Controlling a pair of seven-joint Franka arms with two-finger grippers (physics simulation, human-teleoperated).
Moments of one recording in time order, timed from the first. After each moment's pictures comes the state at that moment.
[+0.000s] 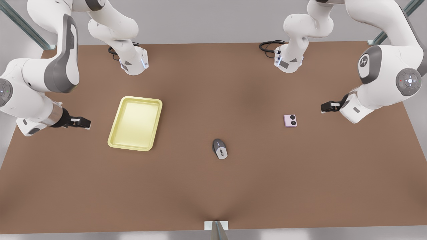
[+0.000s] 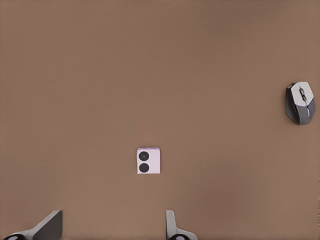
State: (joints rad) left arm -0.15 0.13 0.11 -1.53 -0.06 1.45 -0.03; right arm -0.01 0.17 -0.02 -1.52 0.00 1.60 0.08
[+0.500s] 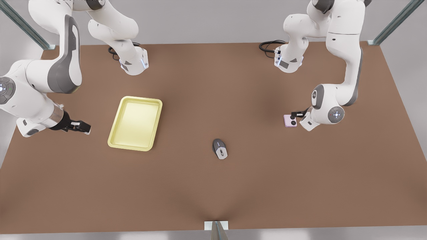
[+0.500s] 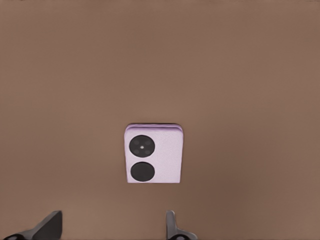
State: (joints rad) left arm -0.15 0.22 0.11 -2.28 -0.07 2.09 -0.01; right arm 0.00 0.18 -0.02 -1.52 0.00 1.68 0.12
